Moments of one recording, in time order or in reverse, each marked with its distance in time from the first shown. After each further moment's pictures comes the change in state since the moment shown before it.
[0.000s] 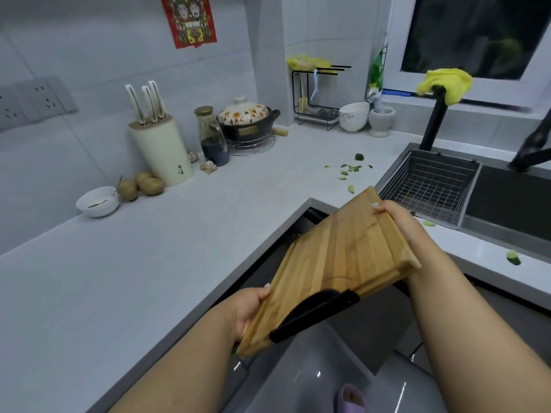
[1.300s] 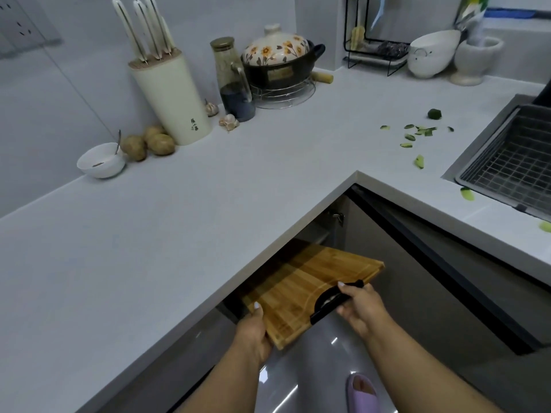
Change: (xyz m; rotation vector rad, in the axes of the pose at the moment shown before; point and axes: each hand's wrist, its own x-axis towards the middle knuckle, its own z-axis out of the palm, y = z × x) left_hand 0.125 -0.044 -0.034 -0.705 0.482 0.137; right_hand 0.120 0.224 0.066 0.287 0.031 0.398
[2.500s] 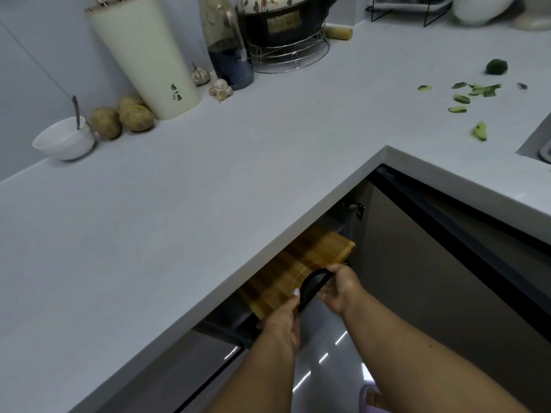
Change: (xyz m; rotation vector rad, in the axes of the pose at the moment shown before) left_hand 0.106 -0.030 0.071 0.050 -0.052 0.014; right_hand 0.151 0.032 0.042 -0.083 0.042 0.239
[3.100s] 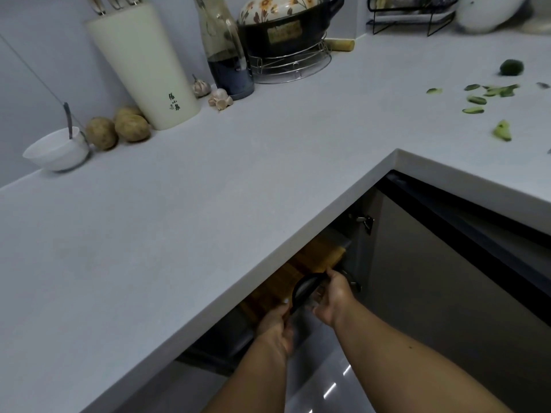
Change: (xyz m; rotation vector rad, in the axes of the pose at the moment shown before) left_hand 0.069 0.018 -0.008 0.017 0.061 0.067; right_hand 0.045 0.005 0.024 0.098 -0.108 0.046
